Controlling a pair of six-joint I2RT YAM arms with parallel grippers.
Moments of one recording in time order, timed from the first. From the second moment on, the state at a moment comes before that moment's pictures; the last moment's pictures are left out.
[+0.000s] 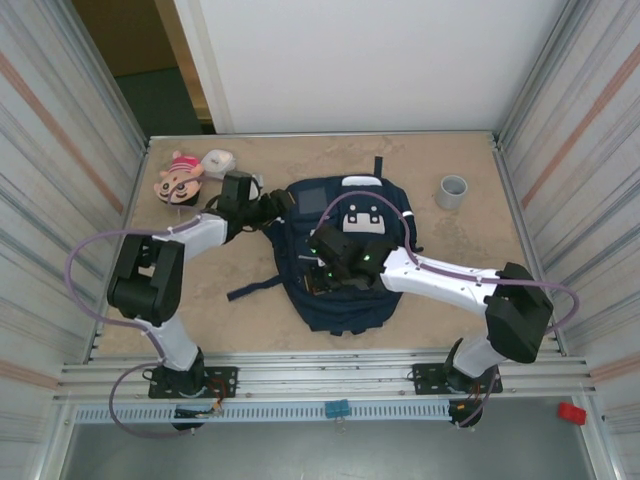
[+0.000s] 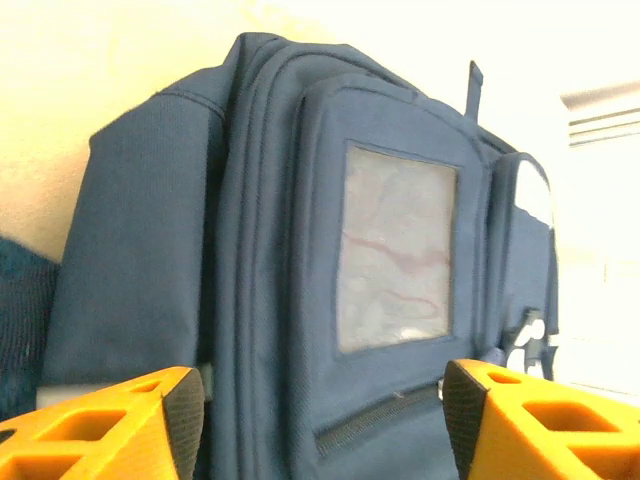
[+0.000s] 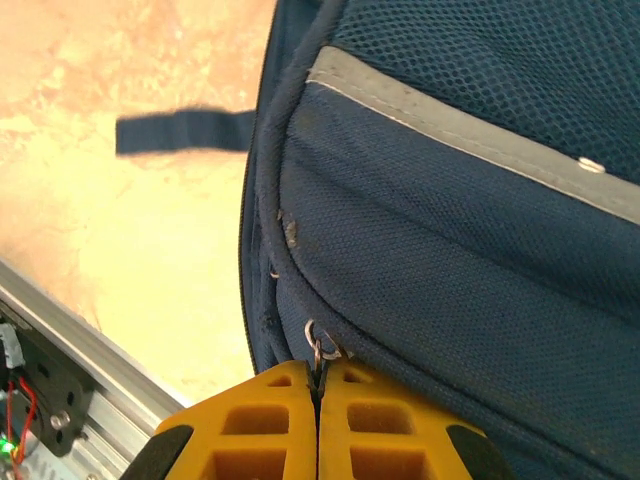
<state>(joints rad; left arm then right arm) -0.30 1.72 1.02 0.01 0.39 -0.81 1.01 1.53 1.11 -0.55 -0.06 0.70</state>
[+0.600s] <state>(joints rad) -0.57 1.17 0.62 -0.09 0.37 -1.37 1.00 1.55 1.10 -0.53 -0.09 0.70</state>
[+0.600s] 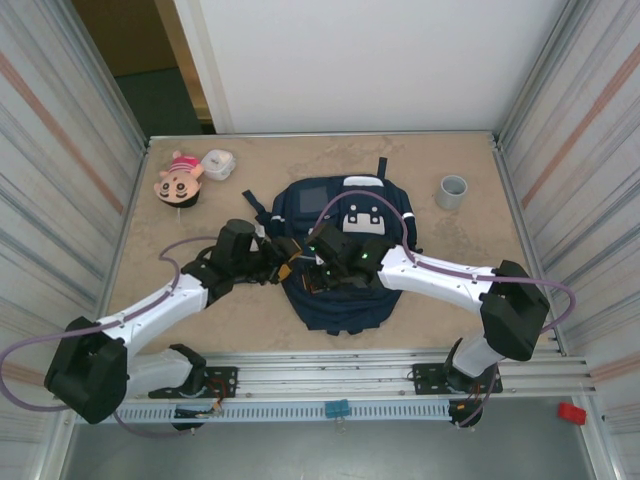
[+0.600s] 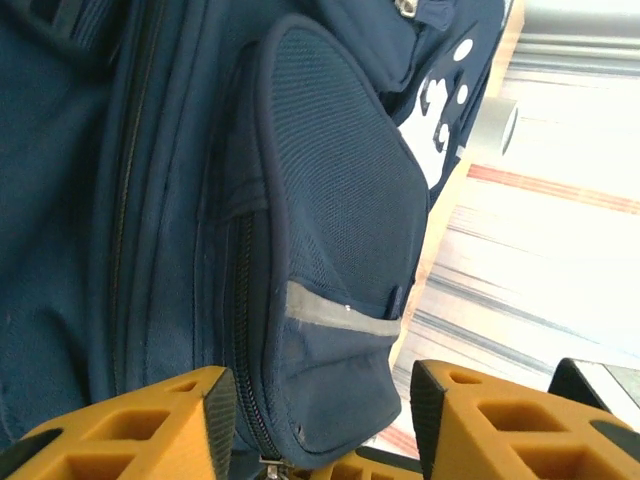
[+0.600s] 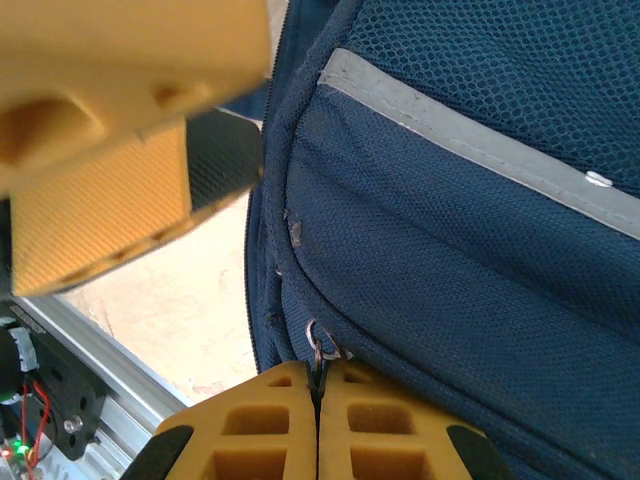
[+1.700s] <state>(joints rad) -0.37 1.20 0.61 -0.15 0.47 -1.28 0.65 1.20 0.83 -0.61 -0.21 0.62</state>
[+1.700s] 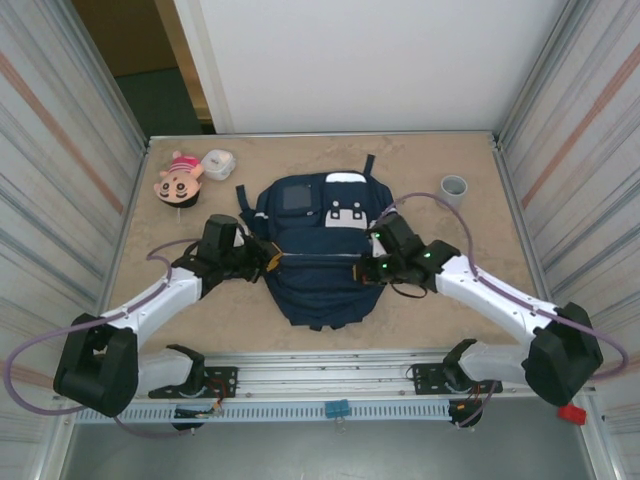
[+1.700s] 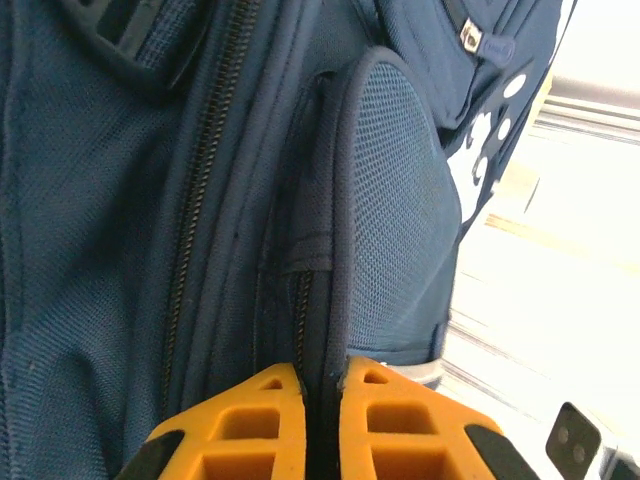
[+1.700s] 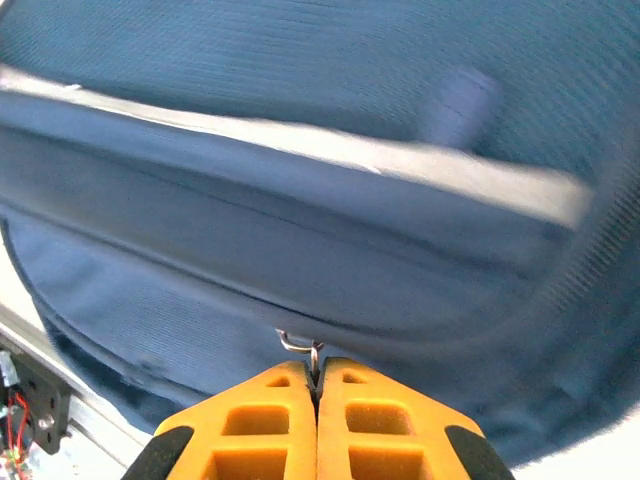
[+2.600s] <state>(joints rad) -0.65 1.21 0.91 -0.39 0.43 0.13 0.57 1.14 0.81 -0.58 -0.31 0.56</state>
